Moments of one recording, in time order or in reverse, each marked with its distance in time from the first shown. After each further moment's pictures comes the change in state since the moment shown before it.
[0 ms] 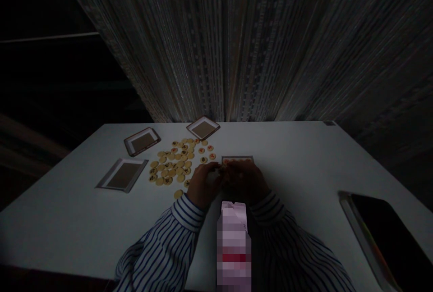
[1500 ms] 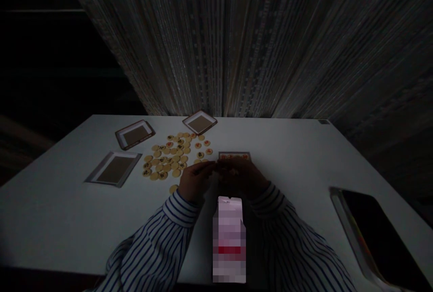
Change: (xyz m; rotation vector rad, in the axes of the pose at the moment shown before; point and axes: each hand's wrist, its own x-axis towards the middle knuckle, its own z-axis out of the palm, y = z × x) left_hand 0.007 0.005 -0.008 -0.709 -0.055 -0.556; right_hand 0.009 -0.006 -0.010 0.057 -0.249 -0.097
